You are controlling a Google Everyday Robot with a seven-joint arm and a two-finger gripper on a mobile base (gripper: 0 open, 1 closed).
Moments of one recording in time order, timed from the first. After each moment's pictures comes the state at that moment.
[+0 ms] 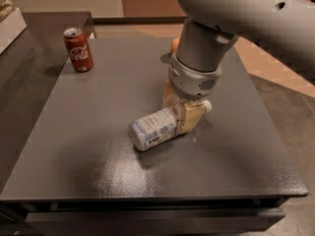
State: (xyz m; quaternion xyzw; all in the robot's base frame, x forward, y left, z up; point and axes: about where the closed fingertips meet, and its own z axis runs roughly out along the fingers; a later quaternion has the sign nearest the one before) arm 0.457 -0.052 0.867 -0.83 0.55 0.05 0.08
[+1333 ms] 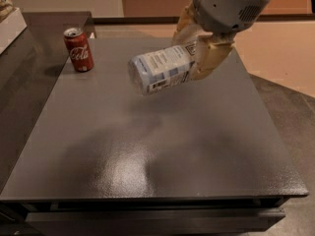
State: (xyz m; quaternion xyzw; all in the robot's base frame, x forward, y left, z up) arm 0.466 -0.065 1.010 -0.82 0.54 -0.01 0.19
